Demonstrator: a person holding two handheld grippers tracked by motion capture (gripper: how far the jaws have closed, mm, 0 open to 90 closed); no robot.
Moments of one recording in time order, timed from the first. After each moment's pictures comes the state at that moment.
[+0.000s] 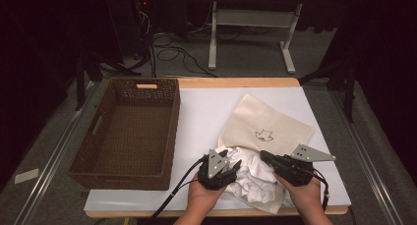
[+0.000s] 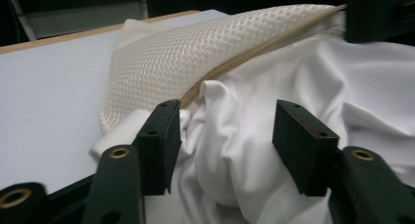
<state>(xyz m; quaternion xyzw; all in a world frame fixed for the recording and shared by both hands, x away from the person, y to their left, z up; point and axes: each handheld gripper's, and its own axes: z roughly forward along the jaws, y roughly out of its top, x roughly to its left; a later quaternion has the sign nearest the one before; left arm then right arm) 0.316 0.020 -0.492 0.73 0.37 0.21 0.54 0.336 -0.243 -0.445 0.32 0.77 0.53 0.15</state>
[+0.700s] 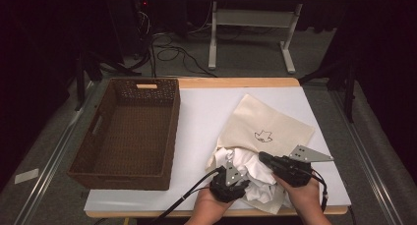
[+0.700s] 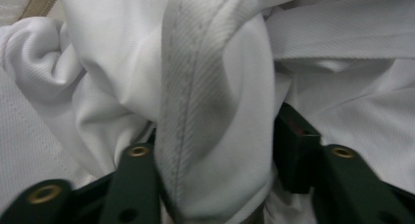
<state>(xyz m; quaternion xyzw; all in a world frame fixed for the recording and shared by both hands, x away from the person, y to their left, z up) 0.310 -0.017 -0.517 0.82 0.33 0.14 0.45 0.336 -0.241 -0.449 0.33 0.77 0.53 0.14</state>
